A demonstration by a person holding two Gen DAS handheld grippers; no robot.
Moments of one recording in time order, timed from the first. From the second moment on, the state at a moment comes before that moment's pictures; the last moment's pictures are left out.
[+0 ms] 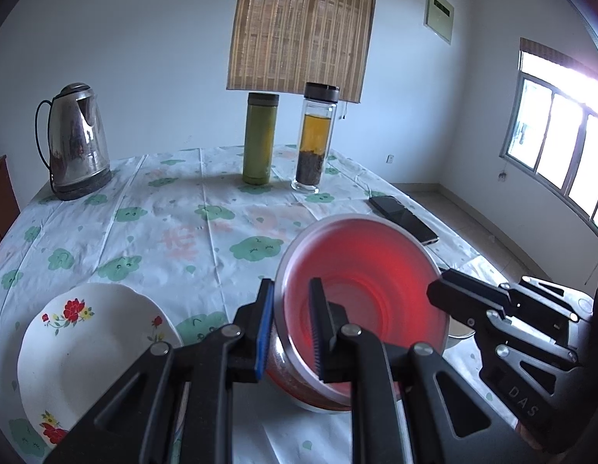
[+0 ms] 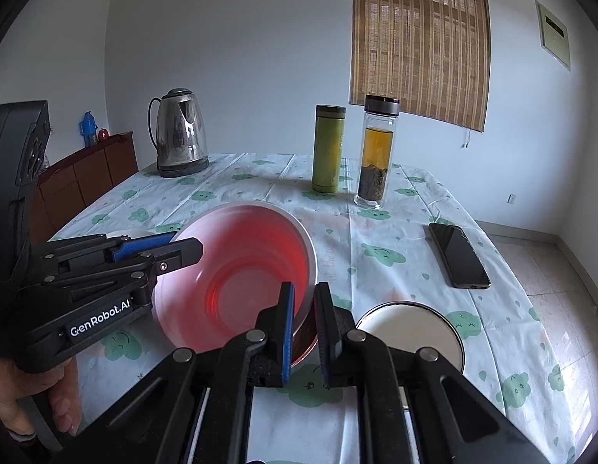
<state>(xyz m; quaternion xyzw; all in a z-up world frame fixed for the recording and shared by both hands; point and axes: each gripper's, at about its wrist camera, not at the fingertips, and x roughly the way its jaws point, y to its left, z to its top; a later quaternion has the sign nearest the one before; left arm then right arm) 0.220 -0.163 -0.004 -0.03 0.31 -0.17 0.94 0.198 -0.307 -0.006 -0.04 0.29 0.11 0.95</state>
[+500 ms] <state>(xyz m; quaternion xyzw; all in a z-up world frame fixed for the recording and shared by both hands) 0.230 -0.162 -0.020 -0.03 0.34 -0.16 0.93 0.209 -0.303 -0.016 -0.05 0.31 0.11 0.94</state>
